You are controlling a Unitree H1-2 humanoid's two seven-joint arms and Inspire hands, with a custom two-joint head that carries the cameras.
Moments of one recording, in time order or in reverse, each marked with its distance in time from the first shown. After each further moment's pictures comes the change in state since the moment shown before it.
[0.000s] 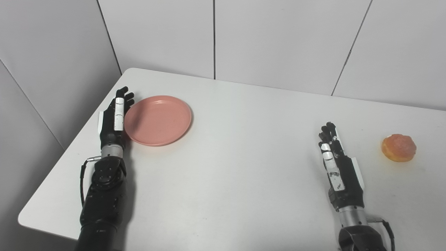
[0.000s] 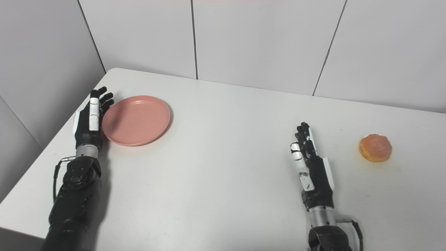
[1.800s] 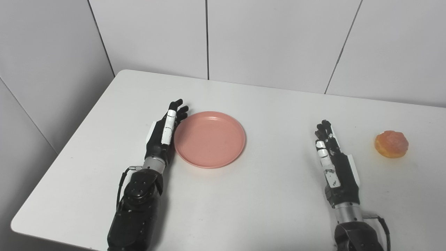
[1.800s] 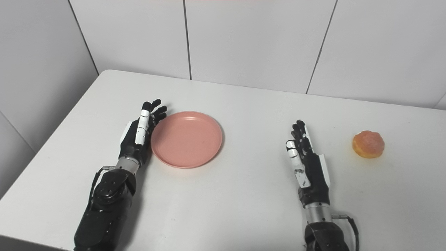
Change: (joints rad) left arm 0.085 -0.154 -0.216 -0.293 -0.012 0.218 -0.119; right arm -0.003 0.015 -0.008 0.002 -0.013 0.000 -0.019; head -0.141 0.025
